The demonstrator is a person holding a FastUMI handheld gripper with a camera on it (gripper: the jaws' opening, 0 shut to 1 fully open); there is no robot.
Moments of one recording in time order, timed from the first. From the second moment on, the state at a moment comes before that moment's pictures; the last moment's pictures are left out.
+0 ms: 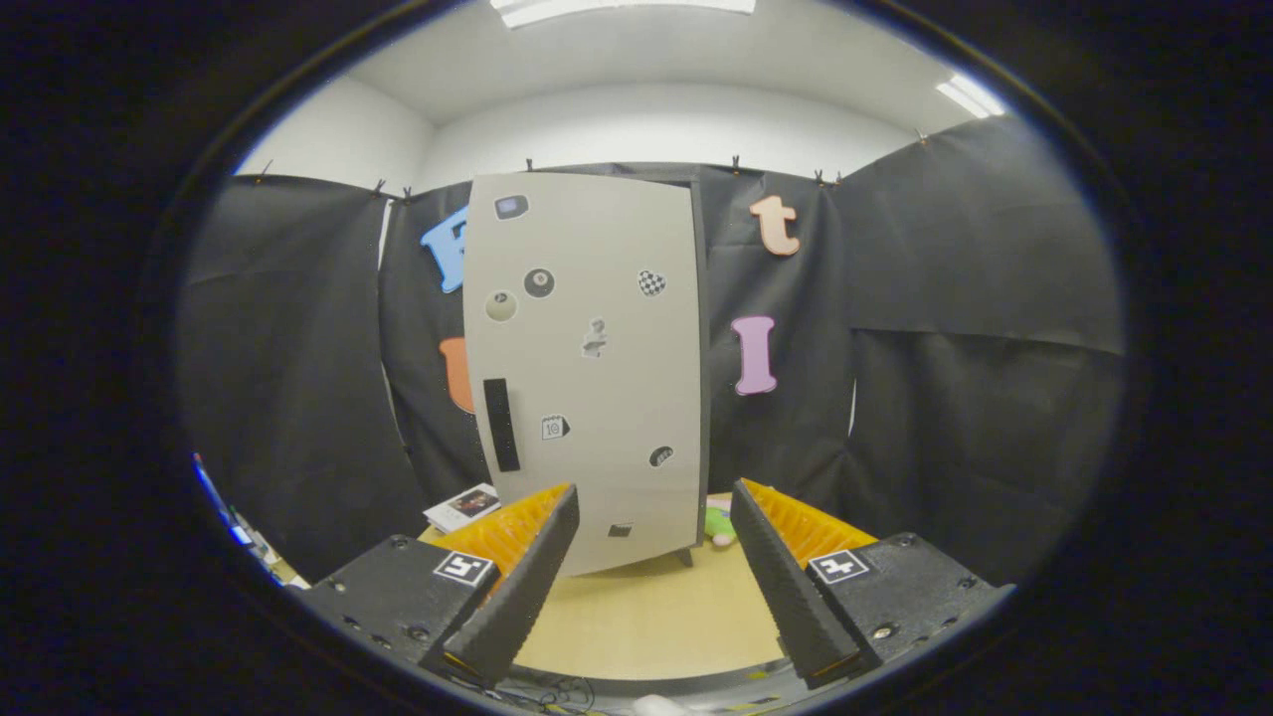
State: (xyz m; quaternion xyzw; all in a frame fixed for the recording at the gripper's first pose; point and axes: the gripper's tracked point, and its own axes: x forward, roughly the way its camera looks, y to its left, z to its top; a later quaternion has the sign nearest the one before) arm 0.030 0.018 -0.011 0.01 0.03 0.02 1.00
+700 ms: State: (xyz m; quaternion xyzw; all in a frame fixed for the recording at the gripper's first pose) arm -0.016 0.018 -0.005 0.02 0.03 0.01 1.00
